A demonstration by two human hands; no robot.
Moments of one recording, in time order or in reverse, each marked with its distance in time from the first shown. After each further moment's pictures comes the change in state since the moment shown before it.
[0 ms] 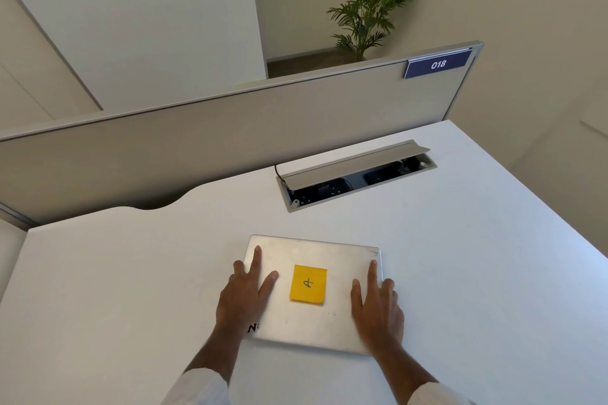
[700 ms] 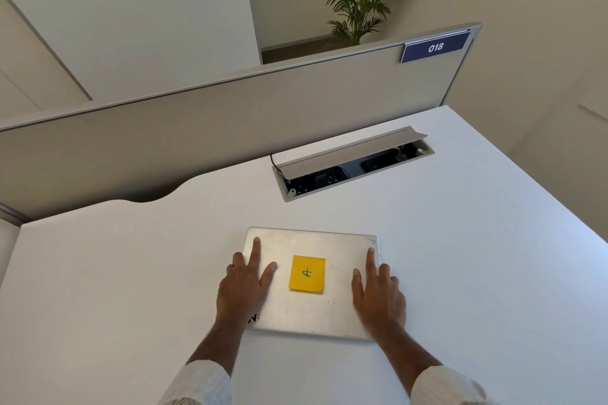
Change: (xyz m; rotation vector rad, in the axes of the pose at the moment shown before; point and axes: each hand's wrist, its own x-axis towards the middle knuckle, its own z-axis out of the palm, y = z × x) left_hand -0.005 0.007 0.002 0.136 0.034 0.013; right_hand 0.007 0.013 0.005 -0.105 -0.016 -0.072
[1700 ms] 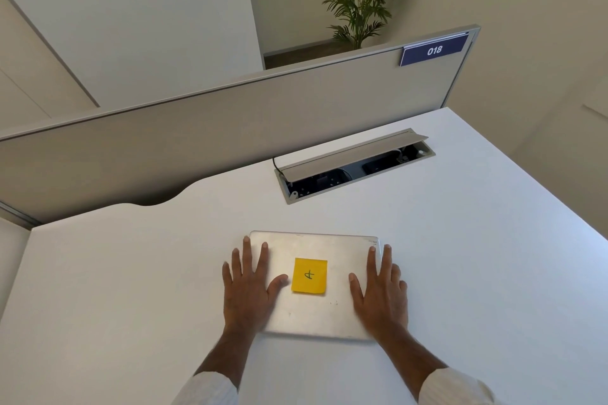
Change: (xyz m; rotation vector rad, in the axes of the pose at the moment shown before) left_hand -0.013 0.003 0.007 0.148 0.093 0.083; right_hand -0.003 0.003 -0.006 -0.076 0.071 -0.127
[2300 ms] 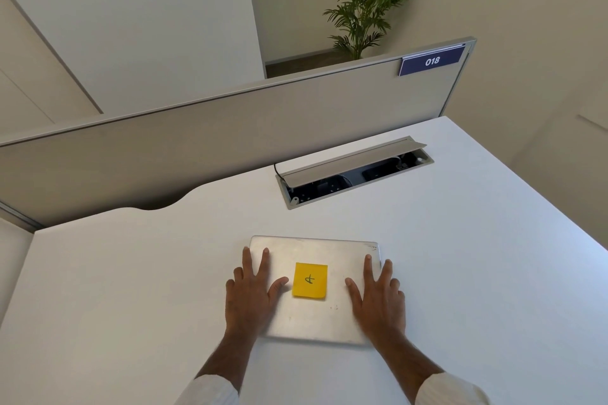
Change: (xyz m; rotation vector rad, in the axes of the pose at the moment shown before) left_hand 0.000 0.004 -0.010 -0.017 -0.064 -0.029; right_hand -0.004 -0.008 -0.009 -0.103 -0.092 0.048
